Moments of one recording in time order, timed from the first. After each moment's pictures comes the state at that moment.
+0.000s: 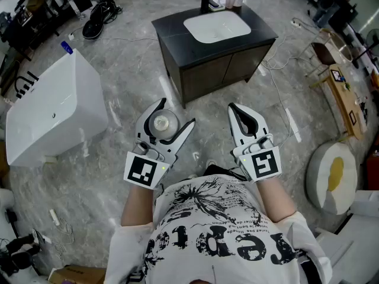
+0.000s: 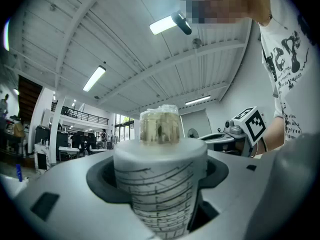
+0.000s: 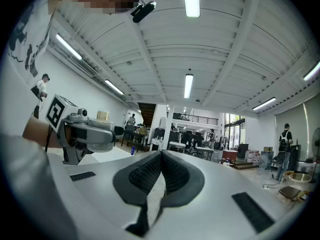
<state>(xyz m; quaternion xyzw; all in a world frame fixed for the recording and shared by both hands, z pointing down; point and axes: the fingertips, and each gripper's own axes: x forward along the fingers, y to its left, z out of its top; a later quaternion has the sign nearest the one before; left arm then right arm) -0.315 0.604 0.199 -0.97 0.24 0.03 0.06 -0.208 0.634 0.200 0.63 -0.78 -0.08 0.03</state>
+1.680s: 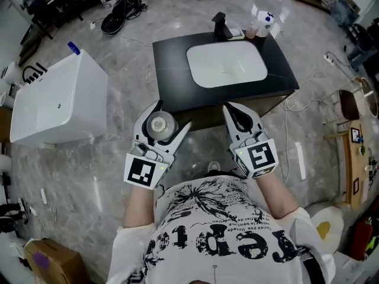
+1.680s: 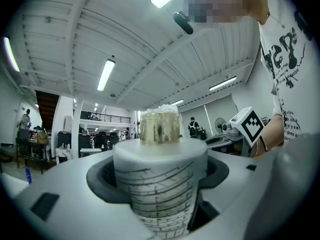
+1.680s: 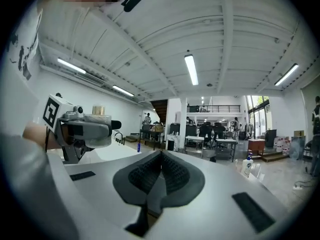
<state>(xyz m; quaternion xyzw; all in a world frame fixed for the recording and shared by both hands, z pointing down) -0.059 0.312 0.218 -0.92 0.38 0.00 0.07 0.059 0.304 0.251 0.51 -0.86 -0.02 0.06</state>
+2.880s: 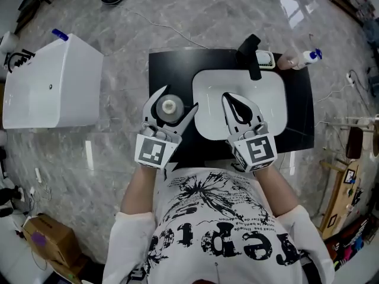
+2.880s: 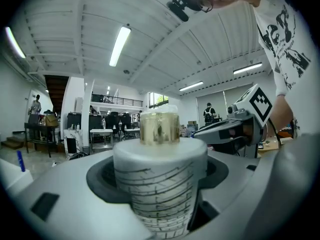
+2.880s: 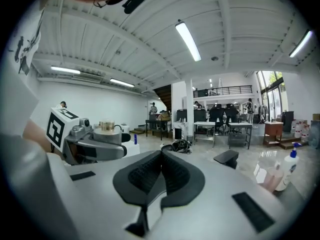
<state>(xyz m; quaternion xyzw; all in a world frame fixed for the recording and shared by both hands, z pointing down) -0.016 -0.130 0.336 -0.90 0.44 -0.03 0.00 0.079 -0.125 0.341 0.45 -0.89 0.06 0.10</state>
